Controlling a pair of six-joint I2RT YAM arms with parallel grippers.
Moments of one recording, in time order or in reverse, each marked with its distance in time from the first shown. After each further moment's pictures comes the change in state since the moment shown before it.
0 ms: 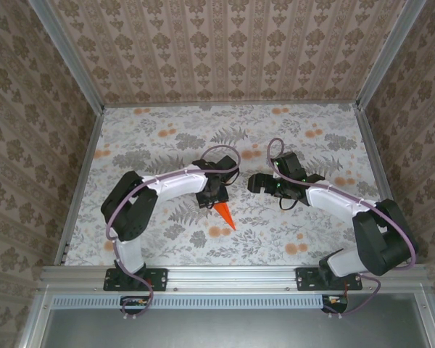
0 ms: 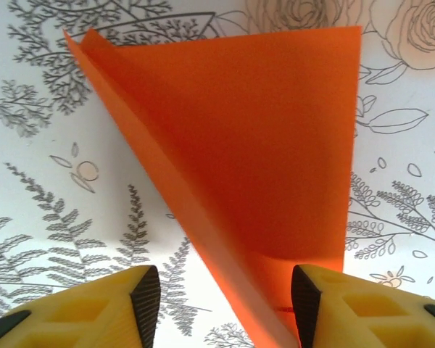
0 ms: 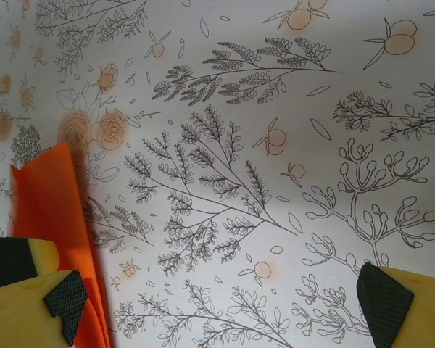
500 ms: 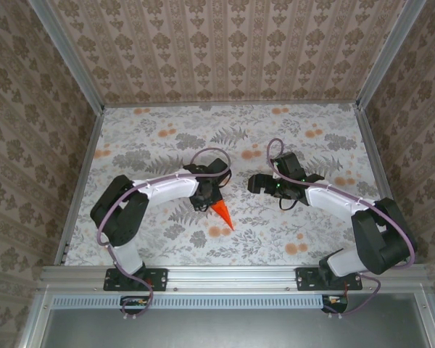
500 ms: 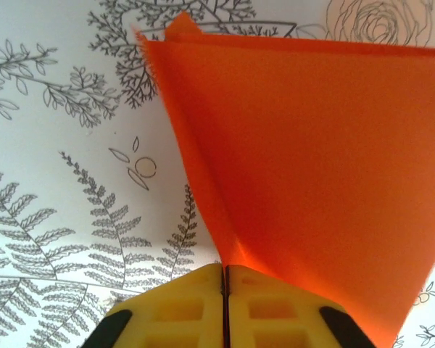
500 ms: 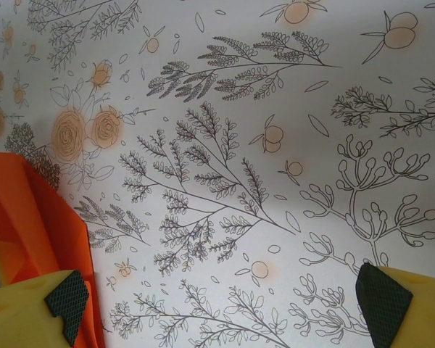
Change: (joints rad) left arm 0.034 -0.076 -0.116 0.090 0.004 -0.060; right arm 0.000 0.010 0.000 0.000 0.000 0.000
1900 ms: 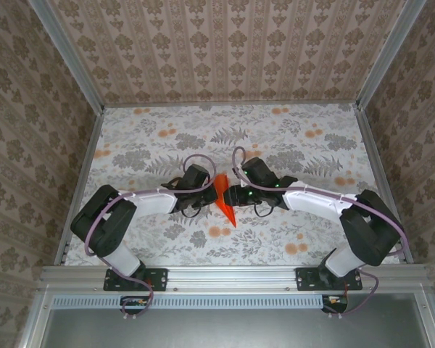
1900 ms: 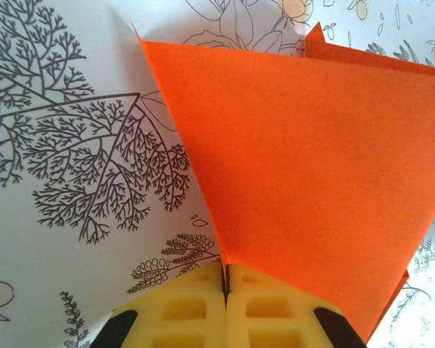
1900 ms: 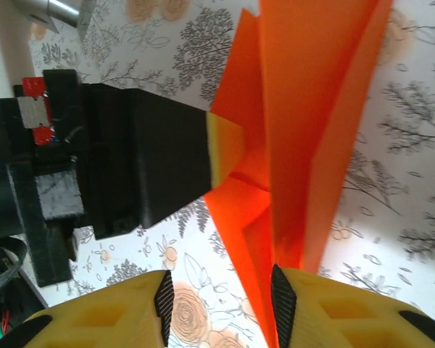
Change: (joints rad) left arm 0.112 -0.151 -0.397 0.722 0.254 0.186; right arm 0.292 0.112 0.139 0.036 -0.101 0.007
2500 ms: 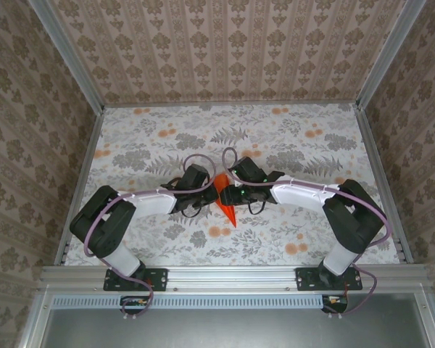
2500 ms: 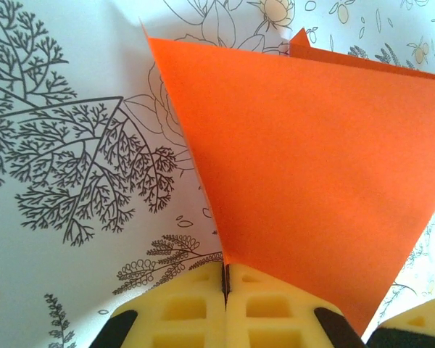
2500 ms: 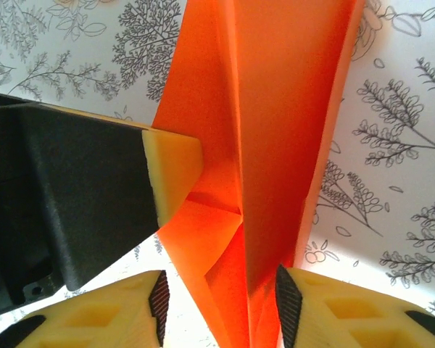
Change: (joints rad) left arm 0.001 -0.008 -0.006 0.020 0.010 -0.002; right arm 0.024 0.126 0.103 -0.094 0.095 -0.011
